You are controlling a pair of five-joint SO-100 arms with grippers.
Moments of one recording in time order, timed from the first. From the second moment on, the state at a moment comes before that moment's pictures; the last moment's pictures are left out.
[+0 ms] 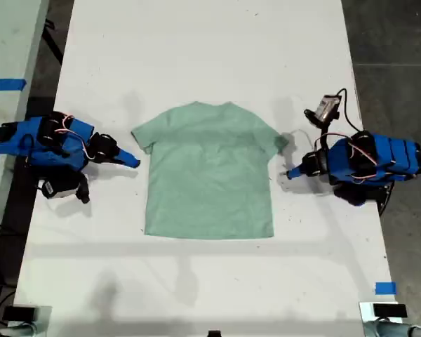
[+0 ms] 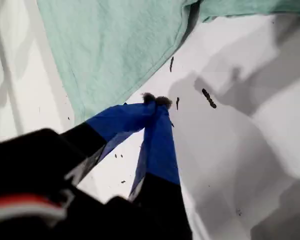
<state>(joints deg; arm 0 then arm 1) -7.0 200.3 181.9 60.4 -2.3 5.8 198.9 176.7 70.9 -22.1</state>
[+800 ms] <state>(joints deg) -15.0 162.7 143.5 67.3 2.1 13.8 161.7 140.5 77.3 -27.9</state>
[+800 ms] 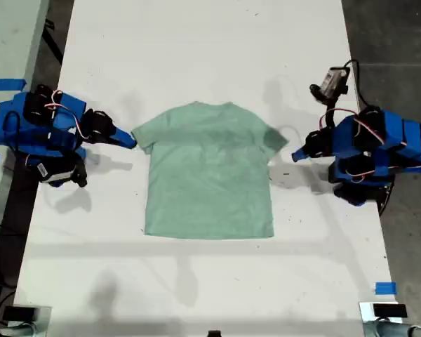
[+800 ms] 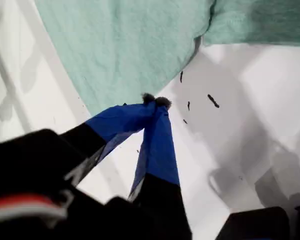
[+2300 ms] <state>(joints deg) -27.4 129.9 109.0 88.5 19.9 44.3 118.8 135.2 61.8 -64.3</state>
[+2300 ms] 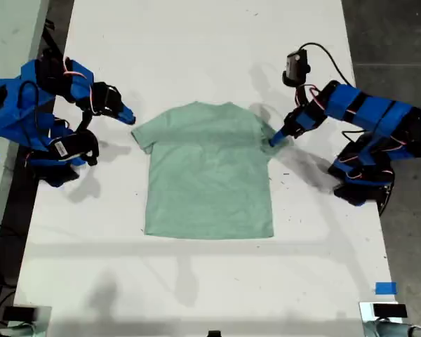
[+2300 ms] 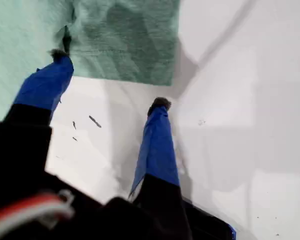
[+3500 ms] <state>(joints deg) -27.9 129.5 112.9 86.2 19.9 40.9 107.4 106.3 81.6 -64.9</state>
